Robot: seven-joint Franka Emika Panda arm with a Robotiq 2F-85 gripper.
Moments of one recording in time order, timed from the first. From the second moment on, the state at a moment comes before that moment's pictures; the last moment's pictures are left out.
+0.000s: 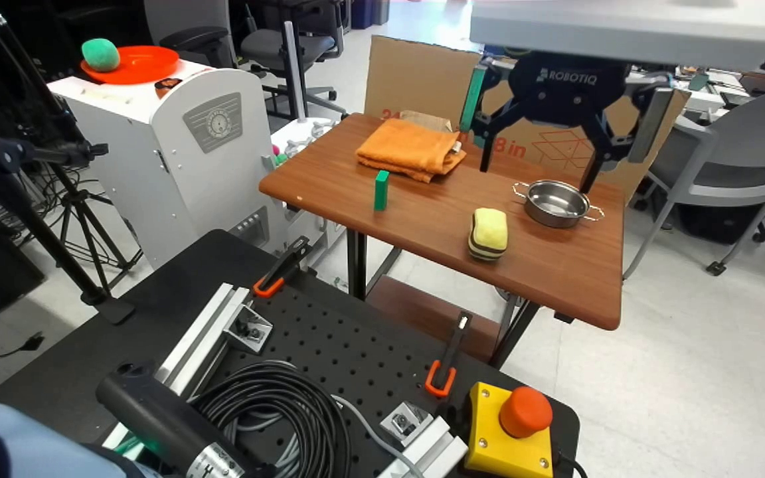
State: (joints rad) arm -0.07 -0.25 -0.20 -2.64 -0.17 2.48 -0.27
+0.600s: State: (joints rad) arm -0.07 0.20 -0.13 -2.40 -0.14 2.51 -0.23
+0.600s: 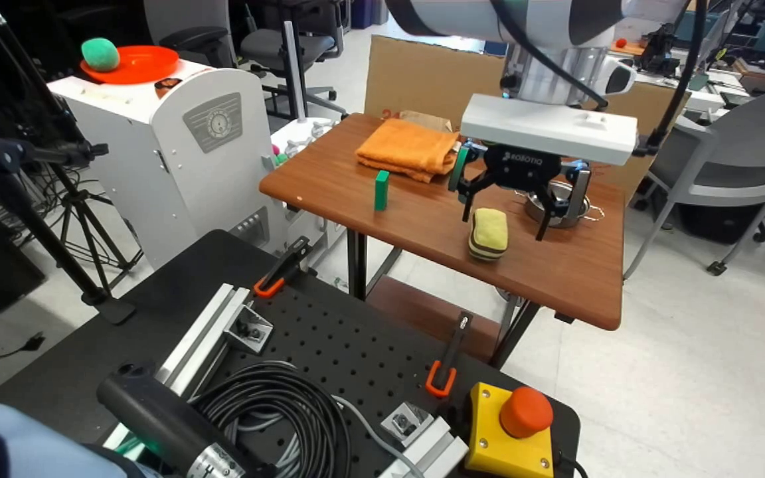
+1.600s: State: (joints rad) arm -0.06 0.39 -0.09 -2.17 -0.17 2.42 -0.22
